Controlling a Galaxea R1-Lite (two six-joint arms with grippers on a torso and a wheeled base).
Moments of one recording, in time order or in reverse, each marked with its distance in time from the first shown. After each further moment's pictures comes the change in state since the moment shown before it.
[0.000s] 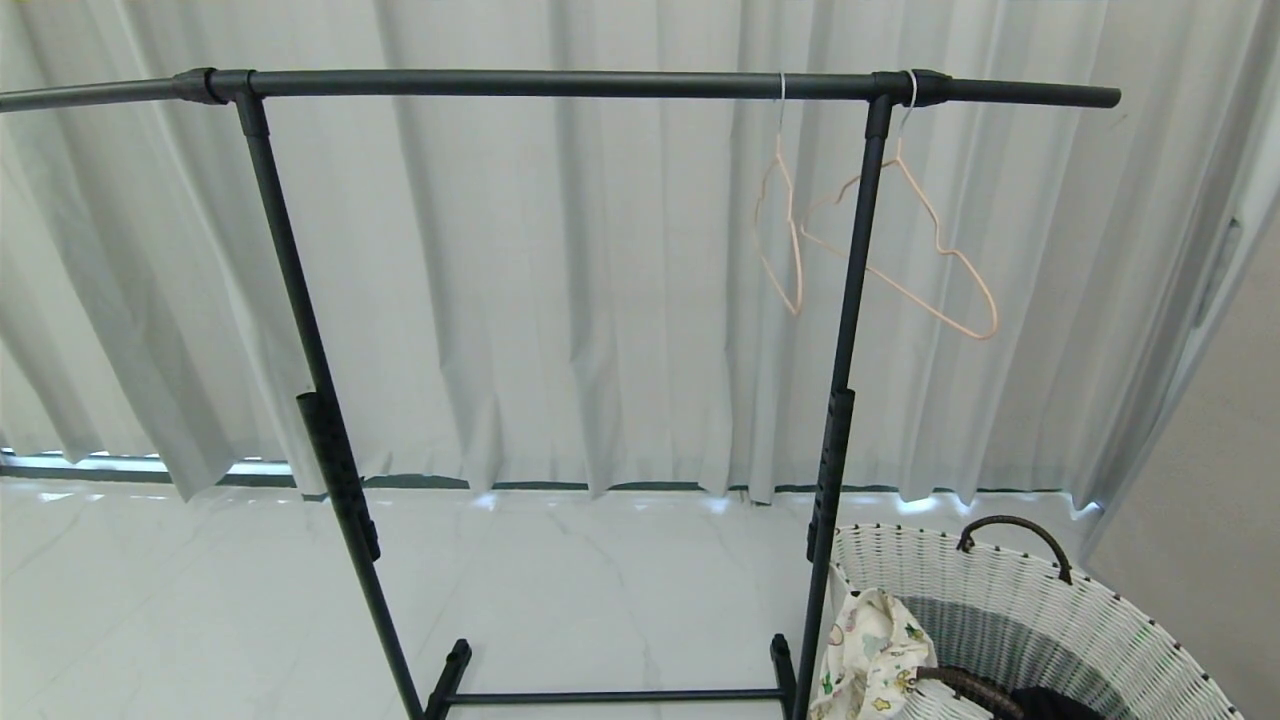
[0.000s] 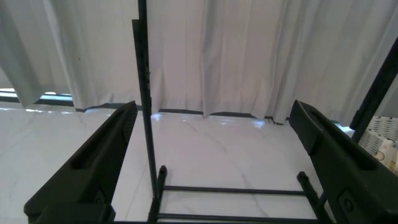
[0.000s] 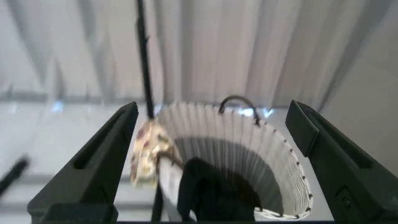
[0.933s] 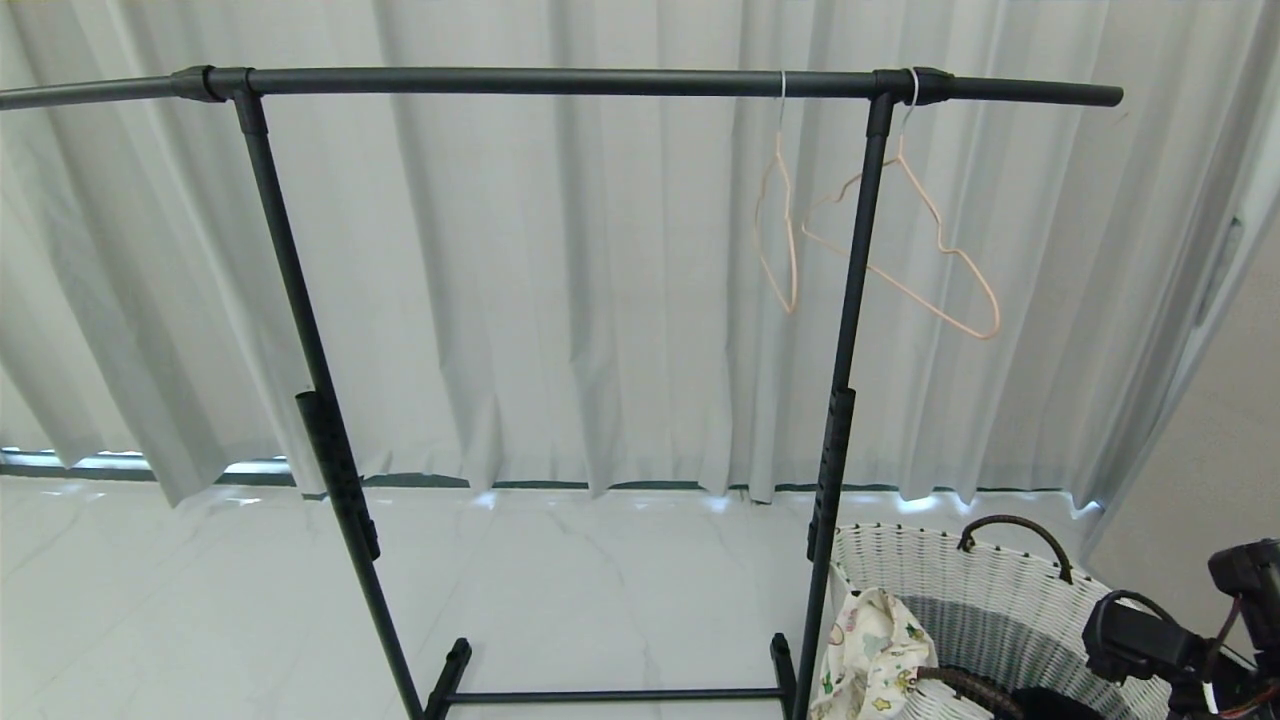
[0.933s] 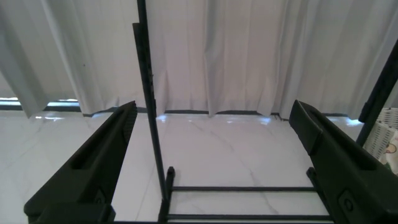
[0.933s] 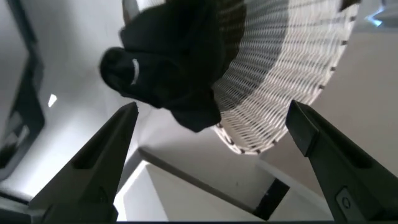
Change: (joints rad) left arm 0.000 0.000 0.000 0.000 -0.009 0.056; right arm -0.126 1.367 -0.069 -0.274 -0.019 -0.811
